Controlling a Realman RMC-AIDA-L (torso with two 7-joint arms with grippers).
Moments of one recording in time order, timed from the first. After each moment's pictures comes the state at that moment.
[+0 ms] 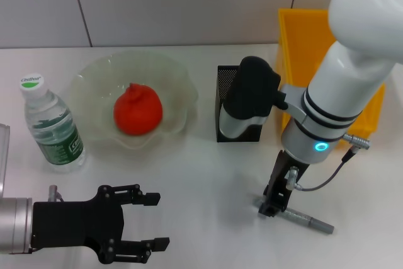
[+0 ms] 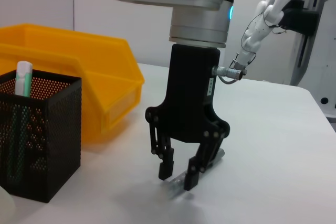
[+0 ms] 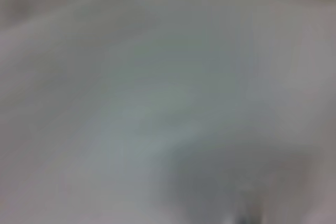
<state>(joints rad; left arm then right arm) -0.42 -2.05 0.87 0.61 1.99 1.64 -1.08 0.96 2.09 1.48 0.85 0.63 -1.42 2.45</state>
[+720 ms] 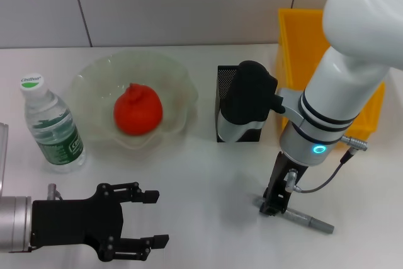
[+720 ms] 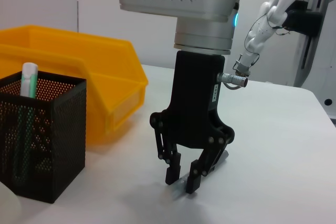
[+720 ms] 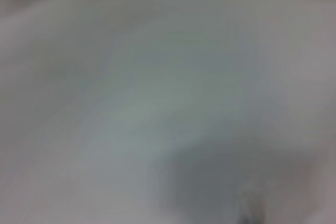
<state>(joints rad) -0.42 -2.05 0.86 0.61 1.99 1.64 -1.08 0.97 2.09 1.45 0.83 0.64 -1.40 2.45</state>
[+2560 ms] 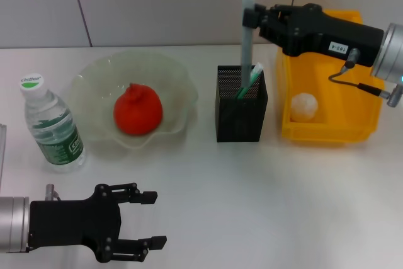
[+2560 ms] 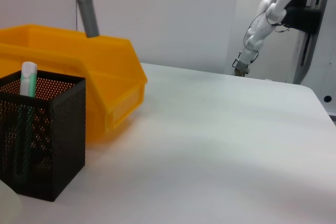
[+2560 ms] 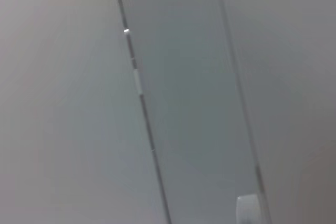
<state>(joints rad) -0.42 -2.05 0.86 0.61 2.00 1.64 -1.07 0.59 2.08 2.18 0.79 1.65 -1.34 1.51</state>
